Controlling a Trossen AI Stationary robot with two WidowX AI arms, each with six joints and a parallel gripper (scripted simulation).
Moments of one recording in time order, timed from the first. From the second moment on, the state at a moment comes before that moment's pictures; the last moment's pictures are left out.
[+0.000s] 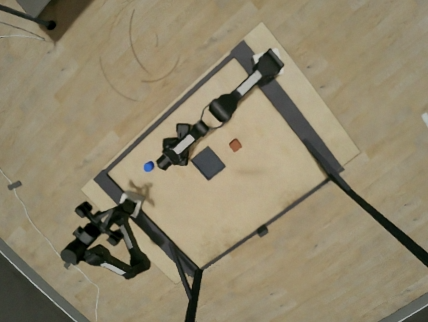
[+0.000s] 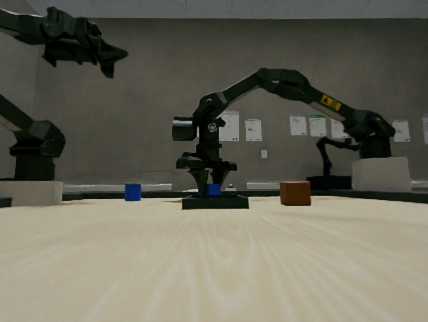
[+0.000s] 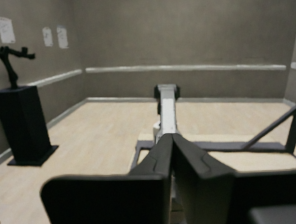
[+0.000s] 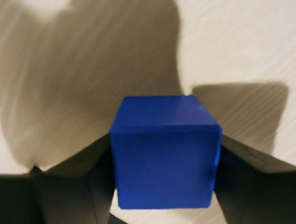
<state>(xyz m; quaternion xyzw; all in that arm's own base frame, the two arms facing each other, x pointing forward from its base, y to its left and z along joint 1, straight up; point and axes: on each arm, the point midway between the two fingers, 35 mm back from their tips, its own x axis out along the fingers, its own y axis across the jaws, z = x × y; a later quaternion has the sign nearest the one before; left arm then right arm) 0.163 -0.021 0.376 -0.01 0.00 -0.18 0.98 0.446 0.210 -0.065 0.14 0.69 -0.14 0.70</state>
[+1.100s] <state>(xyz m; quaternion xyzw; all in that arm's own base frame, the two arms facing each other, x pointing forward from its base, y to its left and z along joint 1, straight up) 0.163 -0.021 0.376 -0.01 0.00 -0.18 0.98 0.437 0.206 -0.008 0.14 0.70 -0.15 0.69</state>
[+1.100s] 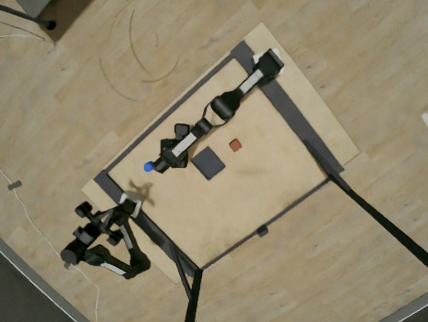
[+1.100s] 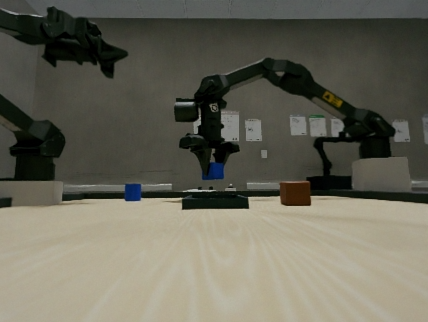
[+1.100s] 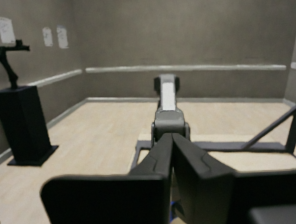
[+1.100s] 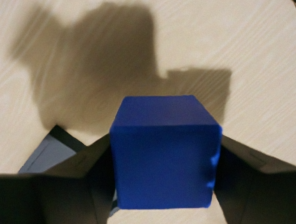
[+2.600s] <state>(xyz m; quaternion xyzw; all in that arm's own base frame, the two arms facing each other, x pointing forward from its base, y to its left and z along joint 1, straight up) 0.185 -0.013 0.362 0.00 0.00 -0.19 0.98 0.444 0.298 -0.037 0.25 0.67 -0.01 0.70</state>
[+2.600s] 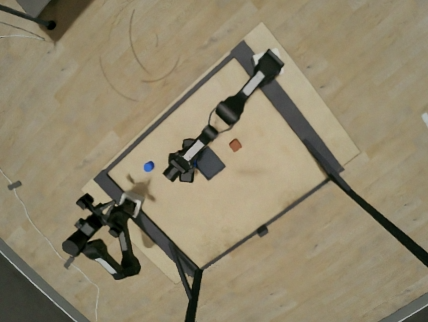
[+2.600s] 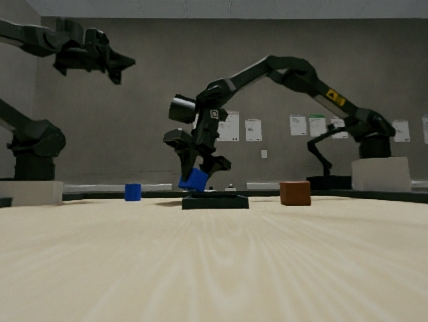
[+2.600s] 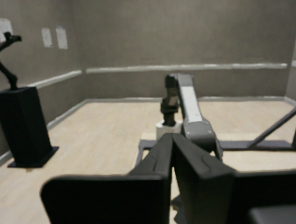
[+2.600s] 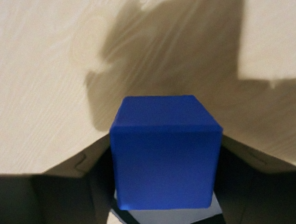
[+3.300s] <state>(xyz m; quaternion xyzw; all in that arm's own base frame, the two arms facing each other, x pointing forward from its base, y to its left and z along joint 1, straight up) 0.203 -0.014 0.347 0.00 0.00 -0.19 0.98 0.434 0.356 -0.042 0.31 0.64 0.10 0.69</state>
